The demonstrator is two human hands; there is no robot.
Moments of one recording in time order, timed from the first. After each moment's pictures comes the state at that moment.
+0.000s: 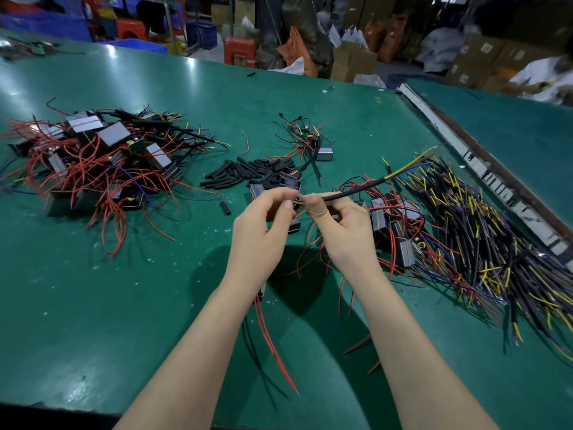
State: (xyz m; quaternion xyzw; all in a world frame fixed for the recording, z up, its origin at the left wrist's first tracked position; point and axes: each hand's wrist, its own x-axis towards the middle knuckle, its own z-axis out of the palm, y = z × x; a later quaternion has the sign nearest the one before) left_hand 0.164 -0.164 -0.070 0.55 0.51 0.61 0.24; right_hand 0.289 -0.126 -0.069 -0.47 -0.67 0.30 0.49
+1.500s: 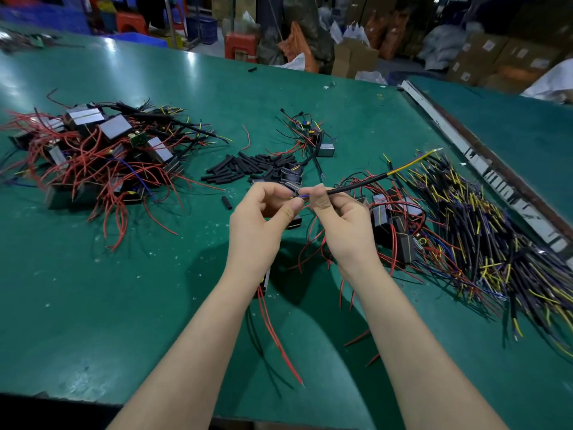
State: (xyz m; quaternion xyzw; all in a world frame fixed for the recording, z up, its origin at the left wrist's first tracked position) left_hand 0.161 -0.164 -0.068 0.50 0.49 0.65 0.29; right_hand 0.279 -0.131 -0.065 -0.41 -0.61 0.43 0.53
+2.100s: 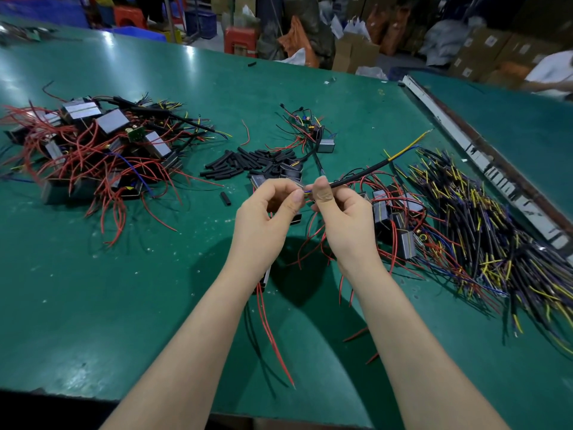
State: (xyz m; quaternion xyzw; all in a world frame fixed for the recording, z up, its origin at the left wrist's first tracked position) left_hand 0.166 -0.163 -0.070 0.54 0.46 0.64 0.31; right_hand 0.278 -0.133 -0.063 -0.46 -0.58 0.39 0.54
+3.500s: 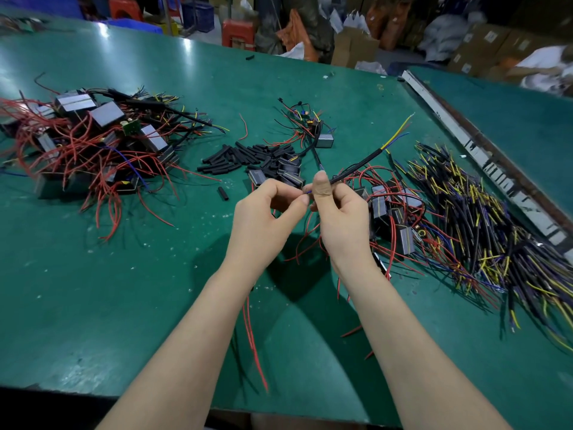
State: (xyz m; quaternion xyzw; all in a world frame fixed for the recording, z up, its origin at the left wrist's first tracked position) left_hand 0.165 -0.163 -0.074 0.56 0.51 0.60 0.25; right_hand 0.273 -0.132 -0.072 -0.47 -0.56 0.38 0.57
